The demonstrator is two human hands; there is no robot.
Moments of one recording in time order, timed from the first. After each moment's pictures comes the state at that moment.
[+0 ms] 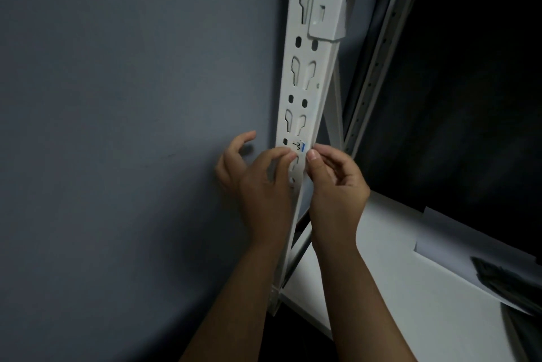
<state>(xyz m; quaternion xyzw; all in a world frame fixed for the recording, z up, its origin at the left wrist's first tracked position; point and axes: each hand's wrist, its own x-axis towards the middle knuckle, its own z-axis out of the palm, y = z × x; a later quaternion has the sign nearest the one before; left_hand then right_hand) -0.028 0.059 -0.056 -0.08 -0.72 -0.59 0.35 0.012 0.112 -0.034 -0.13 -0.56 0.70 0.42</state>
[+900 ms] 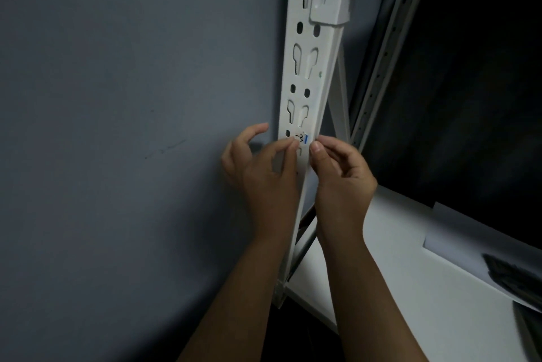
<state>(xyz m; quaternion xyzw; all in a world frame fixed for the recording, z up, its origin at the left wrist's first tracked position) -0.027 0.061 -0.053 -0.09 -0.73 -0.57 0.36 0.011 0.117 -0.034 -0.13 -0.56 0.71 0.41</state>
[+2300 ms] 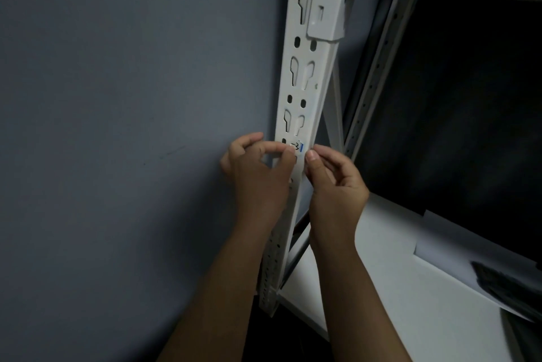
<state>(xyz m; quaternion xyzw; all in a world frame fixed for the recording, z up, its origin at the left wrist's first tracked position) -0.027 0.047 -0.022 -0.07 -0.78 -0.61 0.12 0.012 0.114 -0.034 -0.14 -0.53 0.73 0.41</state>
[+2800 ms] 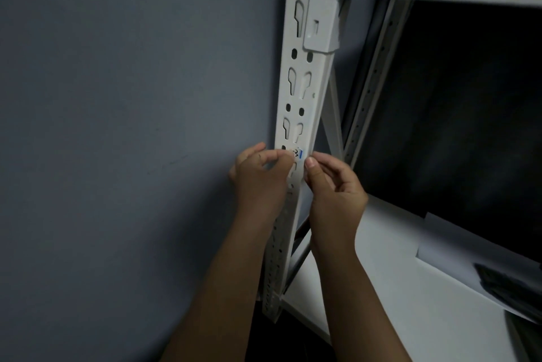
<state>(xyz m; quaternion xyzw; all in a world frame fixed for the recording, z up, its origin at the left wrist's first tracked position) -0.039 0.048 -0.021 -0.06 -0.75 -0.66 0.05 0.013 0.113 -0.034 -0.14 -0.53 0.73 0.41</state>
